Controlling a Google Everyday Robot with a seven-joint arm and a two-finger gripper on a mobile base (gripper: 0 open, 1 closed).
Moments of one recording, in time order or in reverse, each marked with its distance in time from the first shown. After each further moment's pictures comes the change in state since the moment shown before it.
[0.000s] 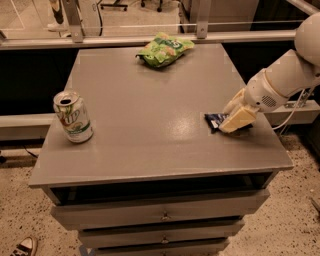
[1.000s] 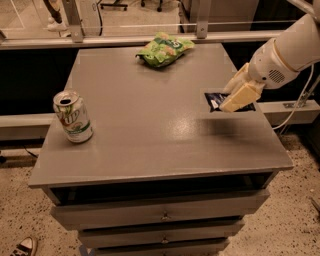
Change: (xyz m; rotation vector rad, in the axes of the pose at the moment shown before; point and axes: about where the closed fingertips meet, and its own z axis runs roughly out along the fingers) arm -0.052 -0.003 -0.053 0.075 -0.050 -0.062
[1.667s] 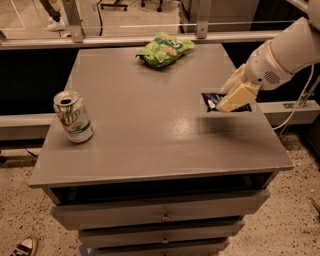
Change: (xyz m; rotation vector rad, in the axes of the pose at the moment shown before) arm -0.002 -0.003 0.007 0.005 -0.015 0.000
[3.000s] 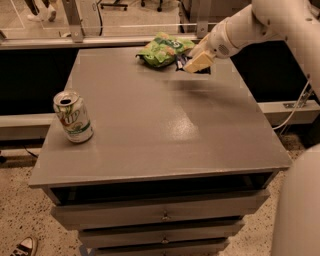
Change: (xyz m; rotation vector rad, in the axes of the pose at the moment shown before) arm -0.085 -0.144 0.076 0.167 -0.183 -0.053
